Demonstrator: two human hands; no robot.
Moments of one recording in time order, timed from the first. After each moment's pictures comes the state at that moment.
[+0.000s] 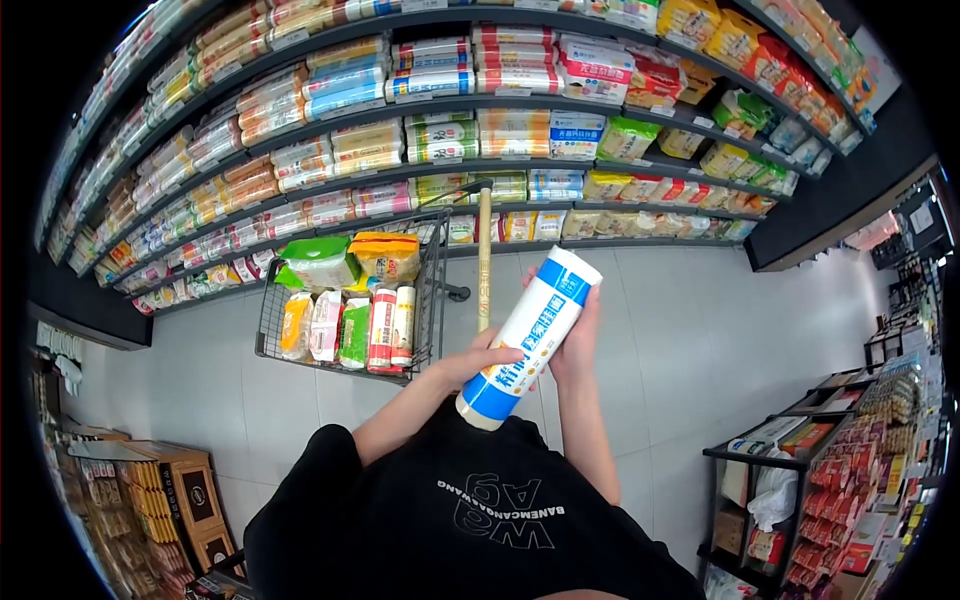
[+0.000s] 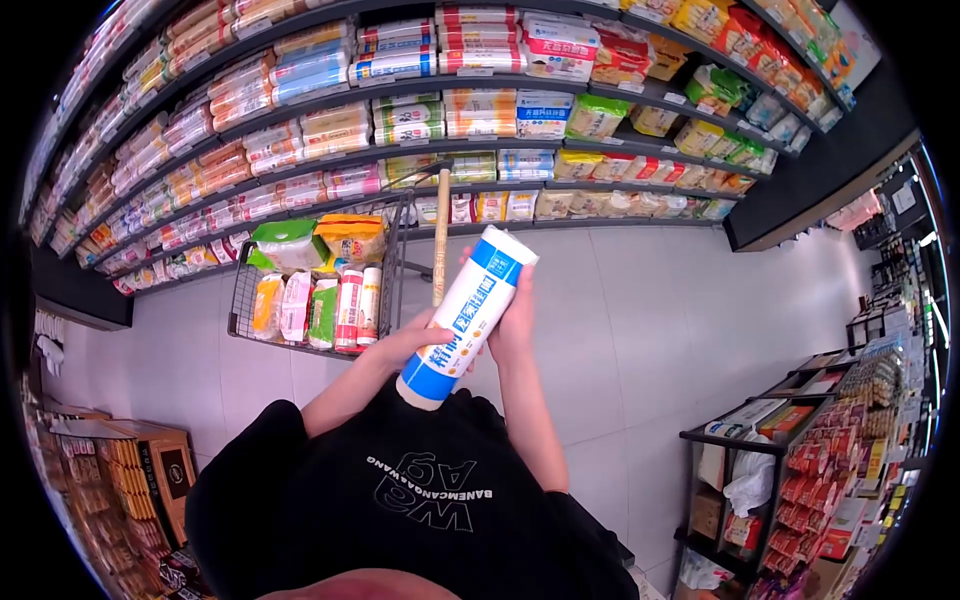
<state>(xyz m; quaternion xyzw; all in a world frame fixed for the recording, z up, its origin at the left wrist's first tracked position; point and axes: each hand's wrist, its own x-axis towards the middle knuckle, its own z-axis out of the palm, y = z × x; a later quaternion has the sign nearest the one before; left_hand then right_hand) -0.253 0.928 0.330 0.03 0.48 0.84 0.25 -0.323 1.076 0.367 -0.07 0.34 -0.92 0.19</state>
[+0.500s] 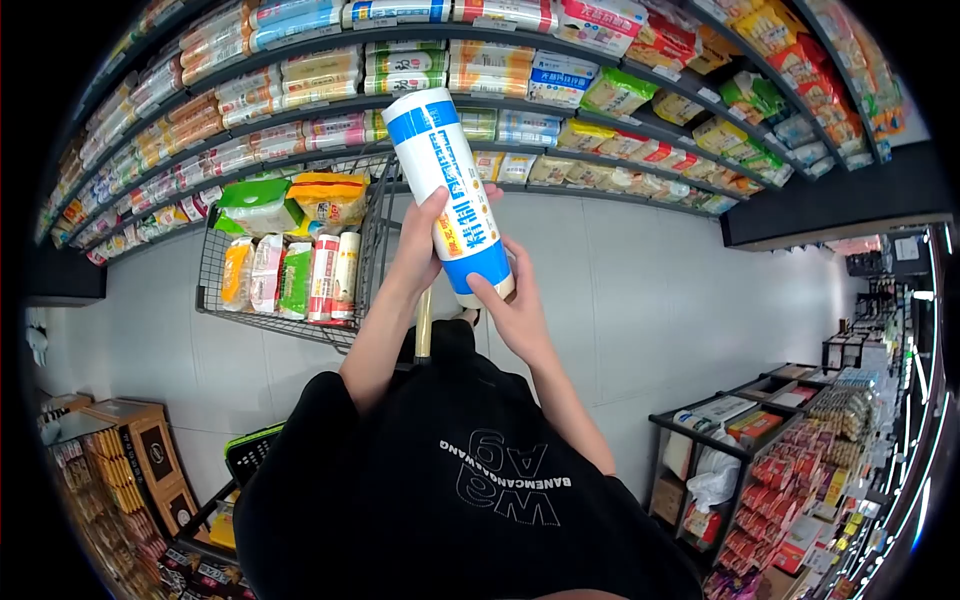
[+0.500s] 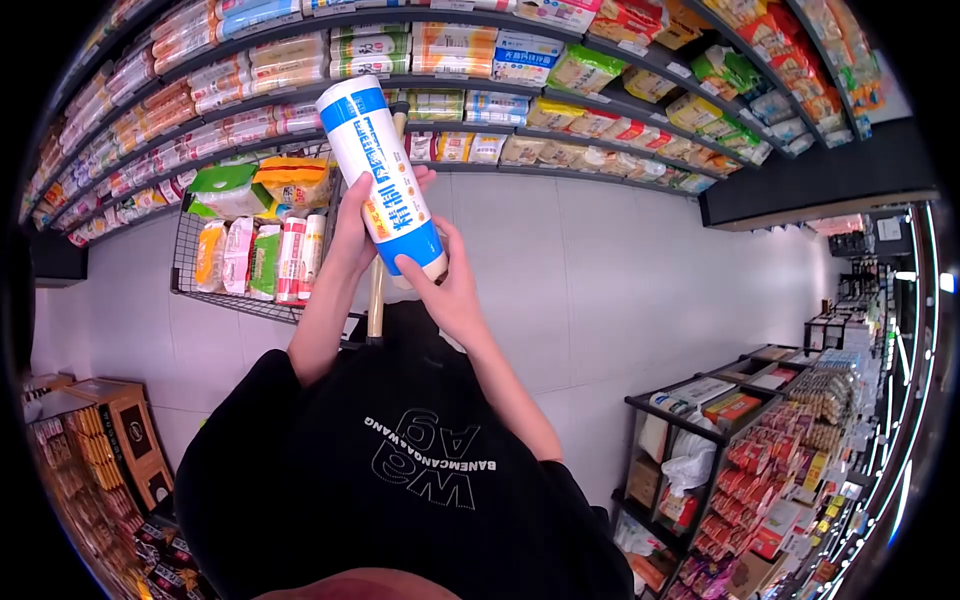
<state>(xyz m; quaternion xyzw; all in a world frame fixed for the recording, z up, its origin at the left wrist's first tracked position) -0.392 0.924 0.345 -0.02 0.44 0.89 -0.12 -0.380 1.086 0.343 -0.18 0.65 -0.71 0.20</state>
